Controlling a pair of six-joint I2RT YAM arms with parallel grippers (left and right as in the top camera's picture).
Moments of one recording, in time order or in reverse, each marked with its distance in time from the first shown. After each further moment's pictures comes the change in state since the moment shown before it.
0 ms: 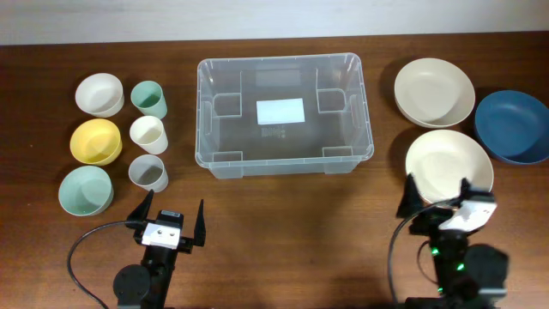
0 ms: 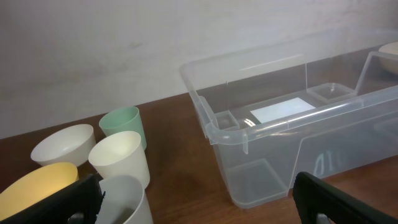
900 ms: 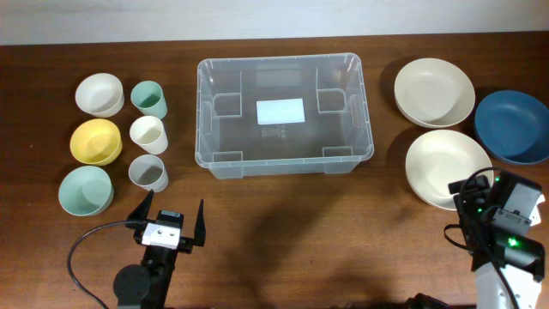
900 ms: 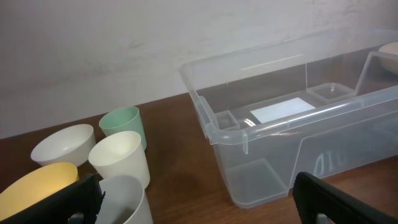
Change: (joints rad) left arm 0.000 0.000 0.000 0.000 0.000 0.000; right arm -0.411 0.657 0.283 -0.458 0.053 0.749
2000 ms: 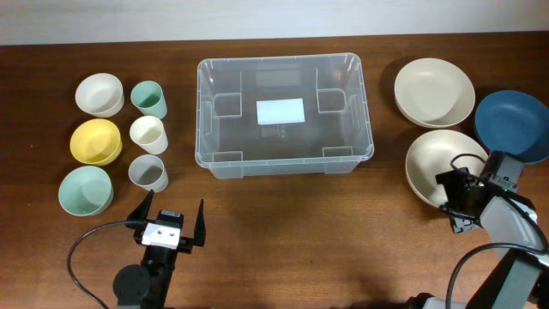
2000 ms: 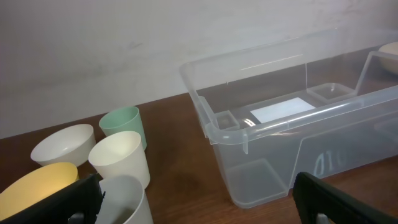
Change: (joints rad) left arm 0.000 0.000 0.000 0.000 0.000 0.000; right arm -0.052 0.553 0.005 0.332 -0.189 -0.061
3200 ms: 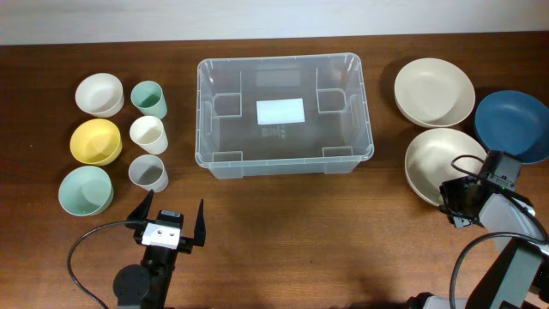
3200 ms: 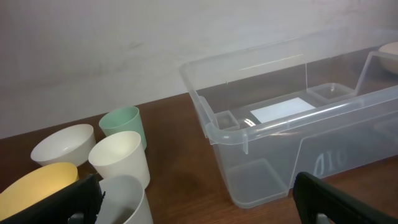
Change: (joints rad) left arm 0.000 0.000 0.000 0.000 0.000 0.000; right arm 0.000 0.048 0.000 0.016 0.038 0.034
